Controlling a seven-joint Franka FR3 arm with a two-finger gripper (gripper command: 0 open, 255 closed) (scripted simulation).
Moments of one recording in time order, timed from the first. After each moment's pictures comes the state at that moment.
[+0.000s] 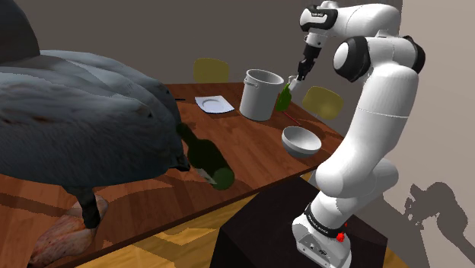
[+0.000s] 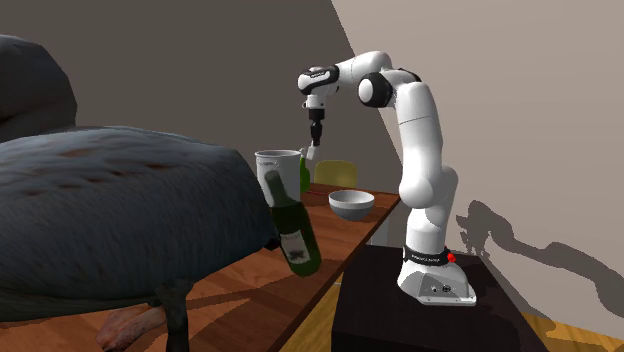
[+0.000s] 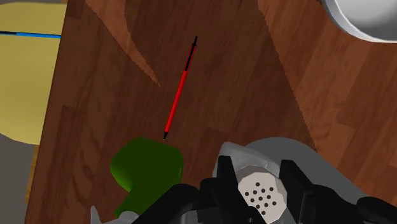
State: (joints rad) arm -0.53 0.28 -0.33 -1.37 0.09 1.63 -0.83
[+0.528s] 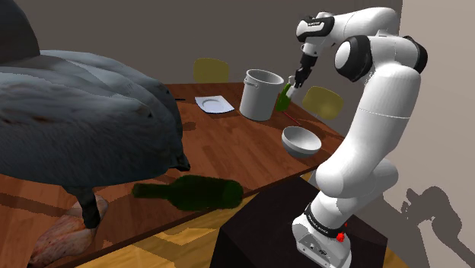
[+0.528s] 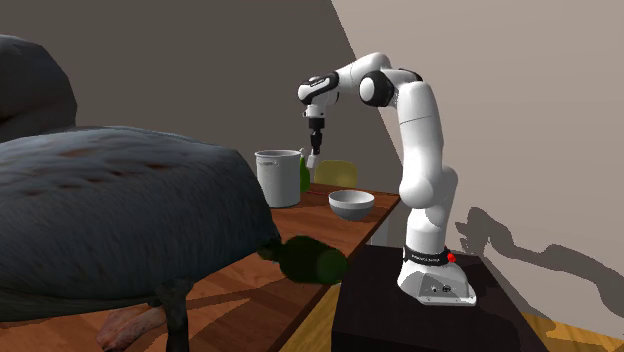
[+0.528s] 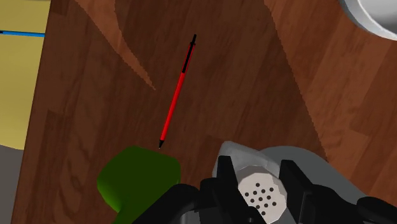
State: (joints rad) arm -0.52 0.26 -0.33 -1.50 0.09 1.75 -0.83
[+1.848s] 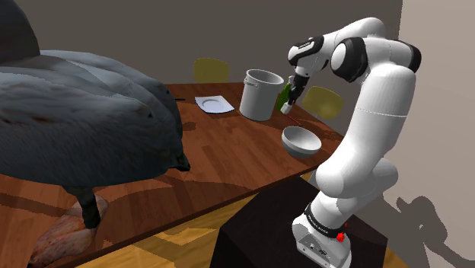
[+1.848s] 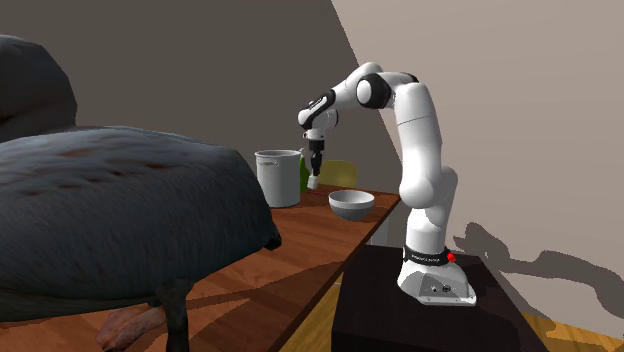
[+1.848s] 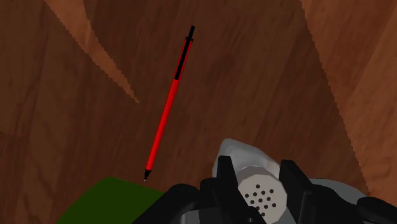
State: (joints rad) arm -0.52 0.30 -0.32 -1.72 0.10 2.00 -0.84
